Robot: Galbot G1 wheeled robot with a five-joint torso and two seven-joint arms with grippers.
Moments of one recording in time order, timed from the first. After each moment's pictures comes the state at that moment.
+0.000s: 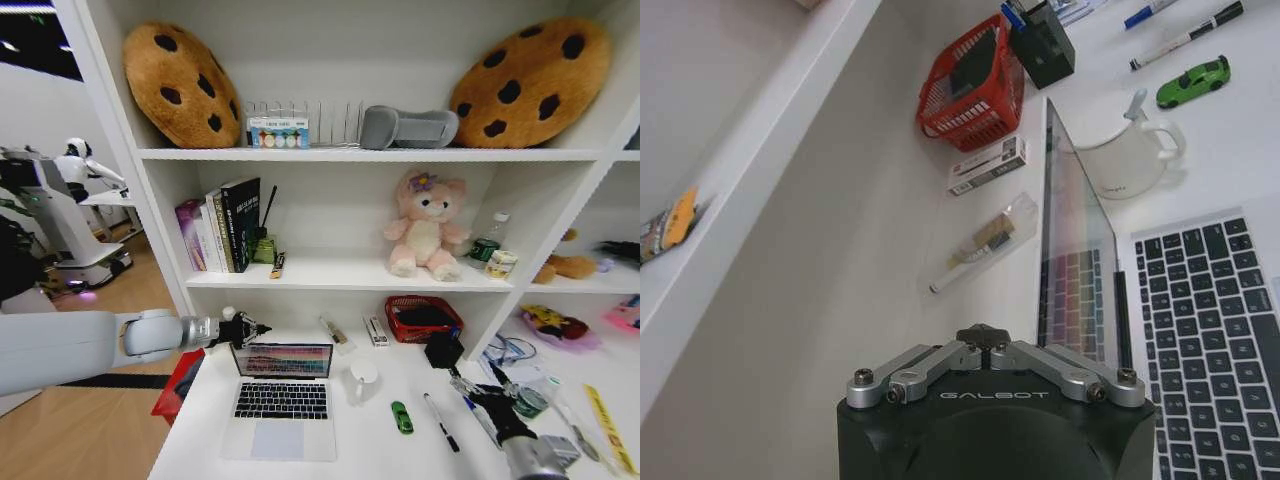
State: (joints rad) left arm 2.10 0.48 -1.02 -2.00 -0.73 -0.09 0.10; right arm -1.77 1.32 0.99 2.02 0.45 0.06 -0.14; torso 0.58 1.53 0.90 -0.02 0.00
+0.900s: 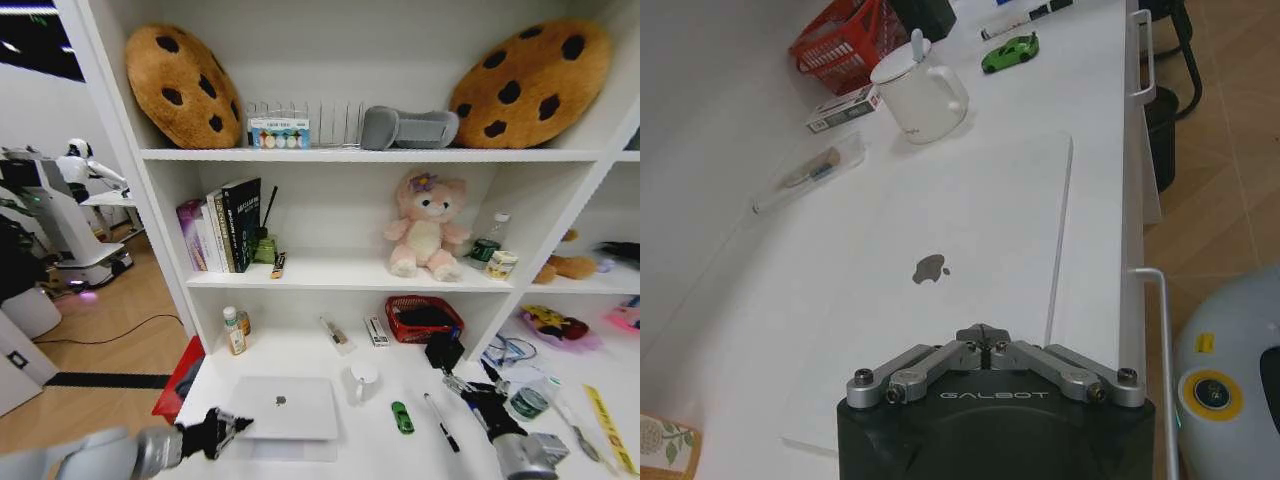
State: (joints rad) left arm 2.18 -0.06 -0.64 -2.18 -0.23 -0.10 0.07; right arm -1.78 1.33 0.93 2.06 0.41 0.06 -0.12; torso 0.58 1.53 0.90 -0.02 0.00
